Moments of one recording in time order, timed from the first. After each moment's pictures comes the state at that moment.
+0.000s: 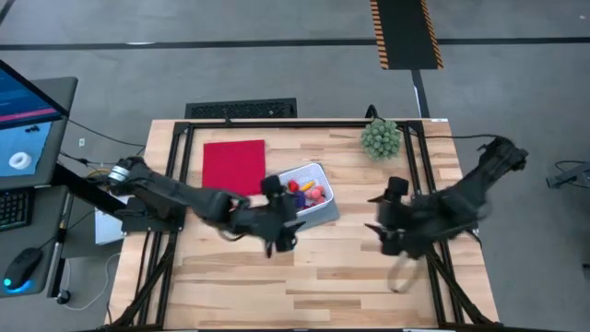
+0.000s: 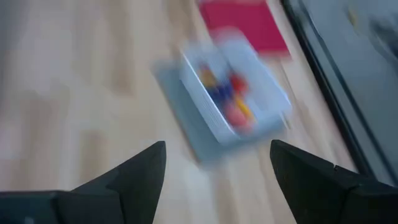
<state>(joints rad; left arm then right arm) -0.33 1.65 1.56 -0.62 -0.61 -0.19 0.69 1.27 1.34 -1.23 0.68 0.56</state>
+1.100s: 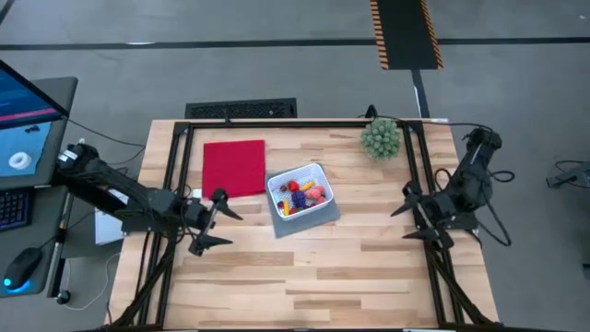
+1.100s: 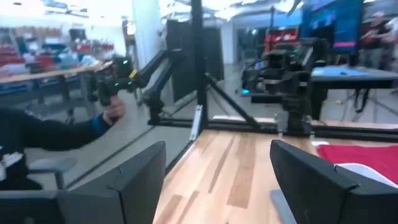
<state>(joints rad) -0.43 0.74 0.17 0.74 -0.11 -0.02 0.95 0.26 0.39 -0.09 0.57 0.01</state>
